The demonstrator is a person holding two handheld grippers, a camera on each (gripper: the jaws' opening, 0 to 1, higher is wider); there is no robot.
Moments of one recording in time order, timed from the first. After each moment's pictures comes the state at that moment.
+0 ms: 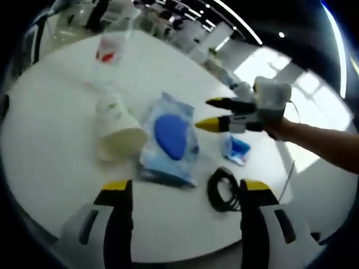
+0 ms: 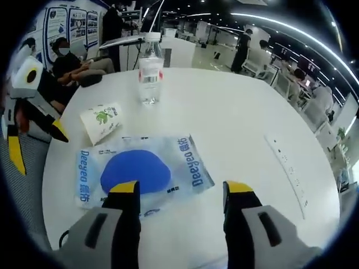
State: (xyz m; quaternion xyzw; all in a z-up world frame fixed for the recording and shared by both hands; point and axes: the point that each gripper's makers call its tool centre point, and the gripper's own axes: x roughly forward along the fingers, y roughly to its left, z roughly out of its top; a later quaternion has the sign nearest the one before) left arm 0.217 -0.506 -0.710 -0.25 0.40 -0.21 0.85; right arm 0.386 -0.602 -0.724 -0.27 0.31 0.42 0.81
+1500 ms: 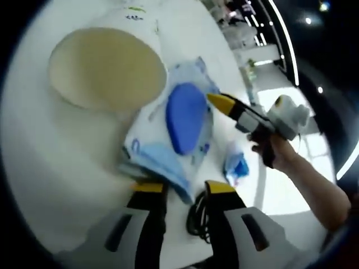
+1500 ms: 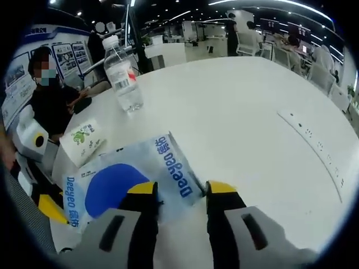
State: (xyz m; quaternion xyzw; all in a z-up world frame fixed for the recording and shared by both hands) left arm 0.241 -0.557 -0.762 -0.45 0.49 -0.13 0.73; right arm 0.419 -0.591 -0.762 -0.14 0.36 0.44 0.81
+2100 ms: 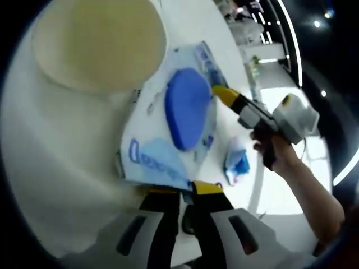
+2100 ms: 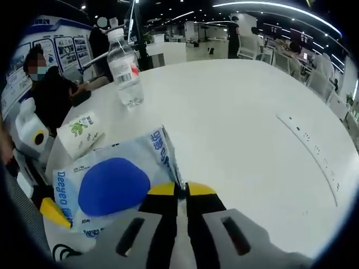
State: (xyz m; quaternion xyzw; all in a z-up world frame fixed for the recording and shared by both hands) left arm 0.237 -0.572 -0.768 -0.47 0.52 -0.13 0.71; right arm 0.413 -0.592 -0.763 -0.17 0.35 0.44 0.81
